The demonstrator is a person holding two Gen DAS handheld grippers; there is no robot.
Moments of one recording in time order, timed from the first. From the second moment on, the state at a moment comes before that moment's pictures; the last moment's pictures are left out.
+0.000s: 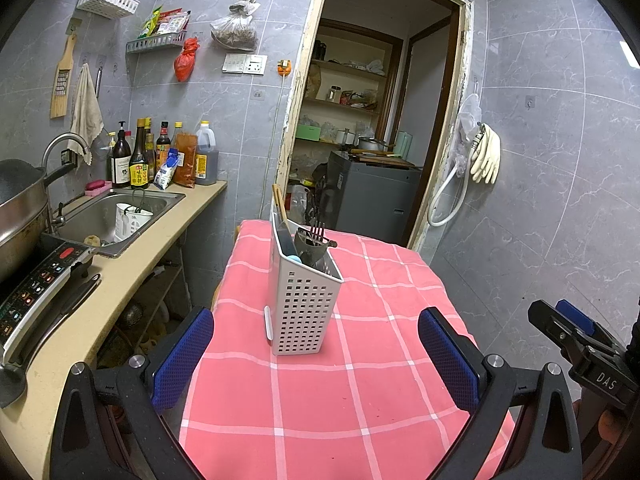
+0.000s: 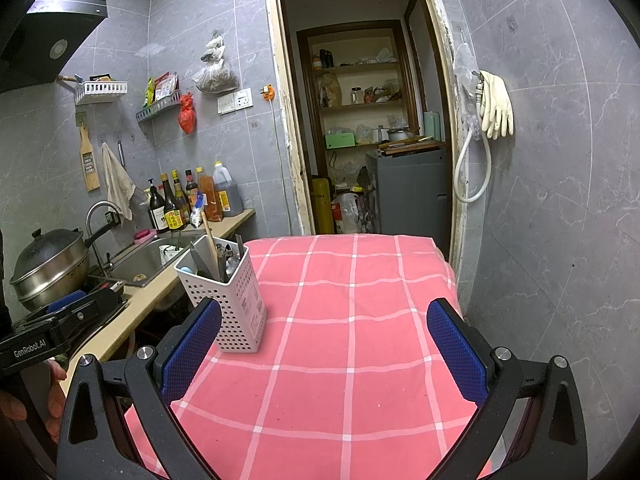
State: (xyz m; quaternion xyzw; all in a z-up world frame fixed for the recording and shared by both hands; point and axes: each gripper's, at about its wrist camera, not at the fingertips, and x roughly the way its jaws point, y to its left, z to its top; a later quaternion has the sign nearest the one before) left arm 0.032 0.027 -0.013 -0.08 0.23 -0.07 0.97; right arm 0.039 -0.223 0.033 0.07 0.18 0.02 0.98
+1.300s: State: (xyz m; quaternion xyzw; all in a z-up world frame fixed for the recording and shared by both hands) left arm 0.034 0.030 -0.013 -0.08 0.23 -0.07 0.97; right arm 0.037 -0.219 0.034 0.07 0.18 0.03 0.98
